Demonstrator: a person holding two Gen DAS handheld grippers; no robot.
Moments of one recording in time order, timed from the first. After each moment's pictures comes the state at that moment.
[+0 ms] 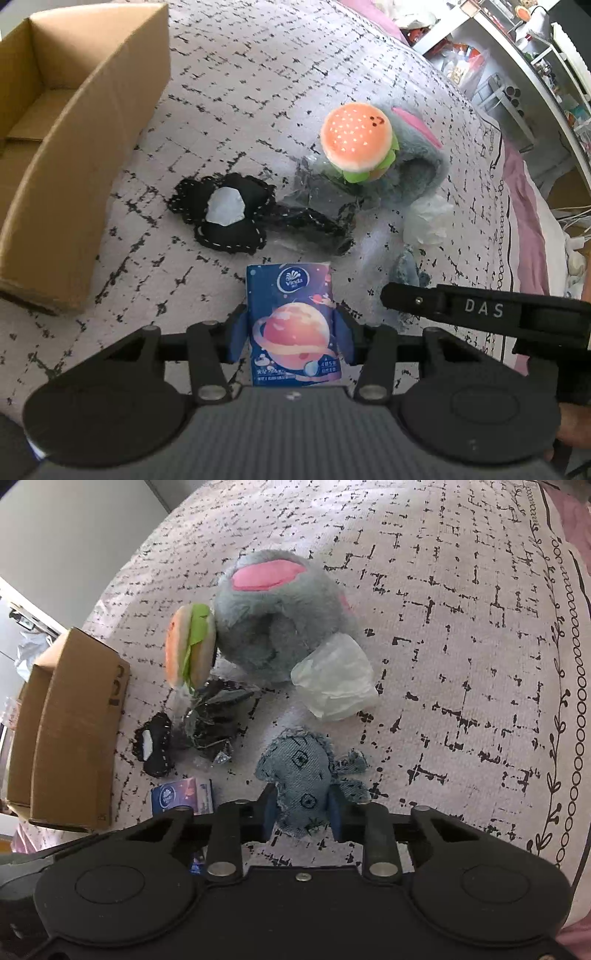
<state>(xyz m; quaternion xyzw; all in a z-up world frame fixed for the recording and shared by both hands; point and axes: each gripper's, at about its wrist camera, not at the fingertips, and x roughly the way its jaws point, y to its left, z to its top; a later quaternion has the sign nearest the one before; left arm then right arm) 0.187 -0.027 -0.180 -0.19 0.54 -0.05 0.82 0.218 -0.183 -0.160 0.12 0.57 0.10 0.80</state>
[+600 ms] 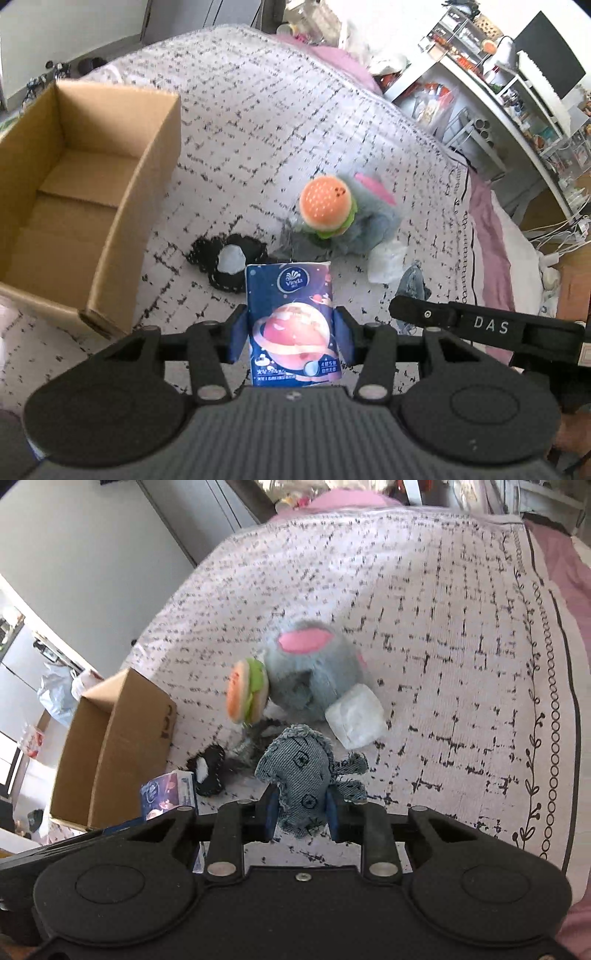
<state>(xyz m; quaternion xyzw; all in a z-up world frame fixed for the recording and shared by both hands) 0.163 -0.005 -0.119 -0.19 0.48 -0.07 0.85 0.185 -0.187 -0.099 0.15 0.50 0.11 0.85</state>
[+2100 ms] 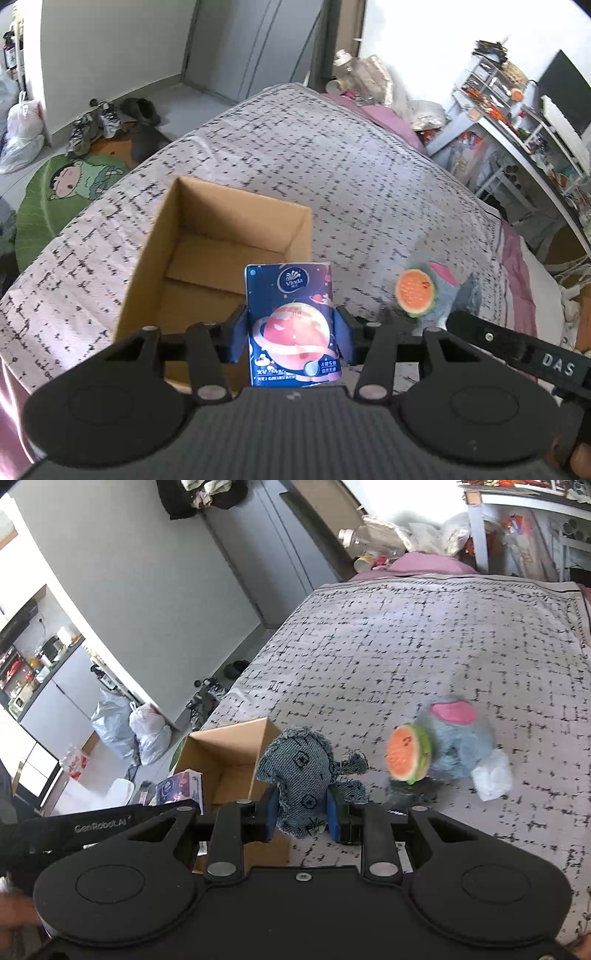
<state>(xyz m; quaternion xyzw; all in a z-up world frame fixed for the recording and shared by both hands) 0.166 0.123 -0.062 -0.17 0.45 -0.02 0.88 0.172 -0.083 -0.040 0.16 0.42 0.17 0.88</state>
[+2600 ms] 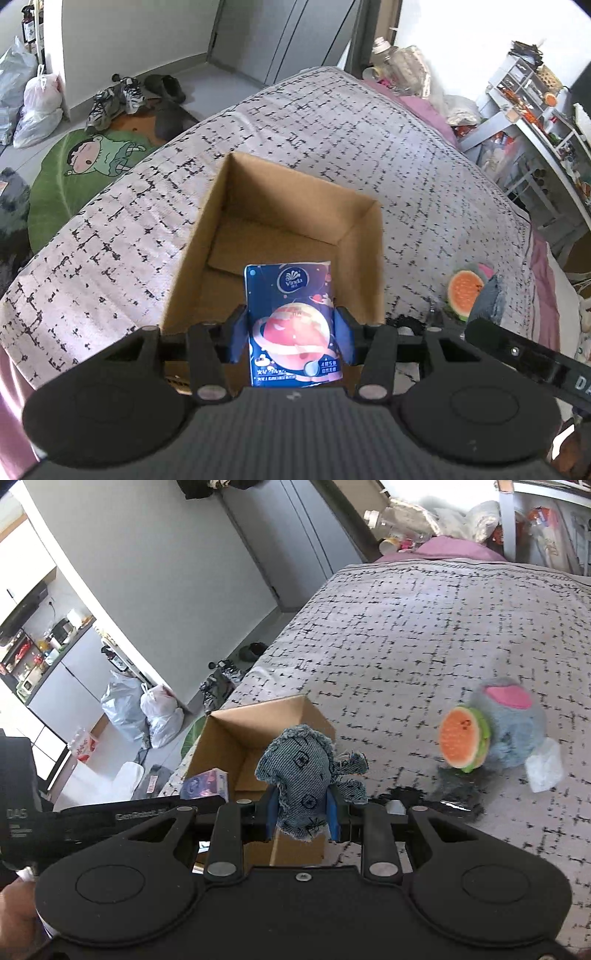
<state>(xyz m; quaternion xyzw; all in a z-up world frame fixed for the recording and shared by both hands) 0.182 0.163 -0.097 -0.18 0.47 0.01 0.86 0.182 -0.037 -0.053 0.15 0.43 0.19 0.87</state>
